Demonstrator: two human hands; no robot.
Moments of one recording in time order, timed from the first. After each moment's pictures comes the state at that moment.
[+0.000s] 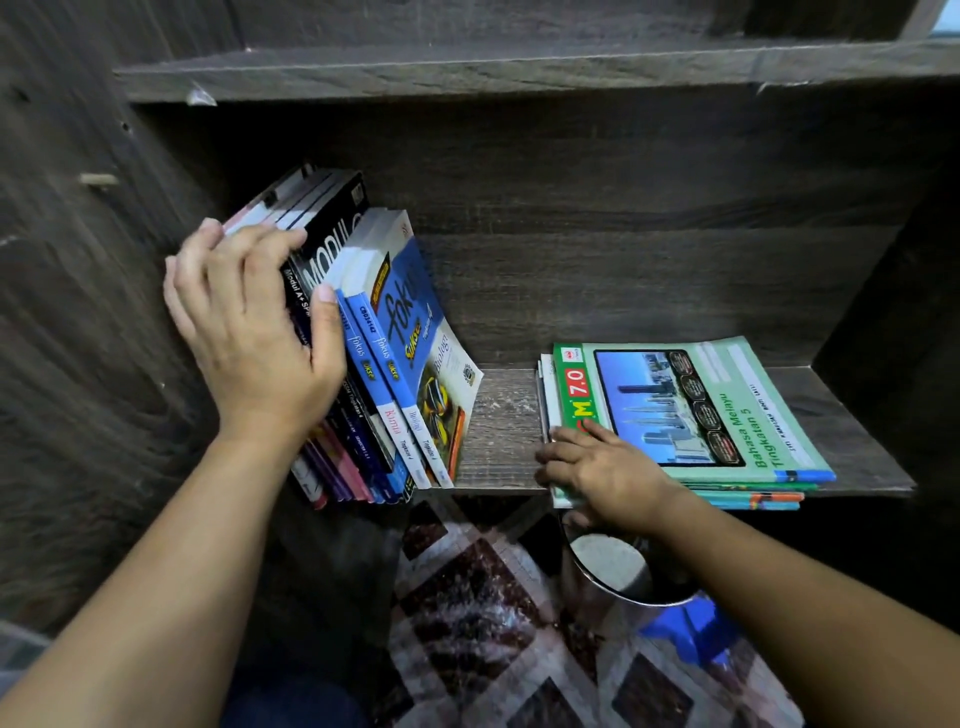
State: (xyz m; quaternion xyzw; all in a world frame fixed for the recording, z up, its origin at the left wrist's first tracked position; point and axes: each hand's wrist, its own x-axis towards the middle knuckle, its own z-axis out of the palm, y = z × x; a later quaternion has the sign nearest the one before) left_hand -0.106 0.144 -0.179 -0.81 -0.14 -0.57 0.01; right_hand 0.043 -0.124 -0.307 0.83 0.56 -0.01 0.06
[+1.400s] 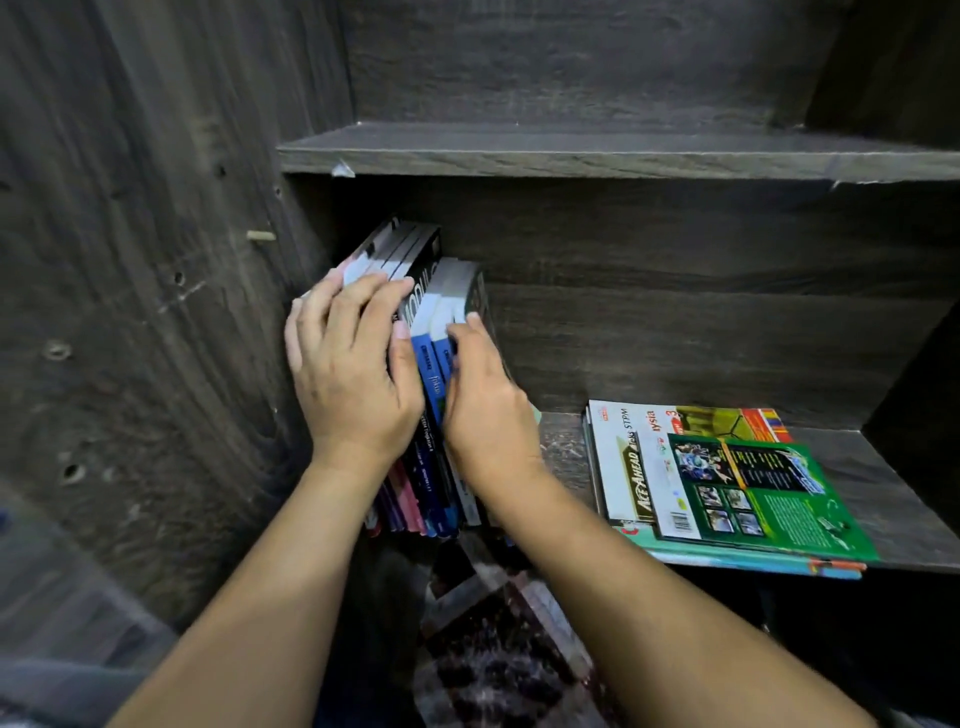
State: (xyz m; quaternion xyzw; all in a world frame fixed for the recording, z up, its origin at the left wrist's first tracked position) left_hand -0.110 0.147 -0.173 -0.80 -0.13 -0.58 0.00; right_hand -0.053 0.040 -0.188 0.83 0.38 0.10 -0.40
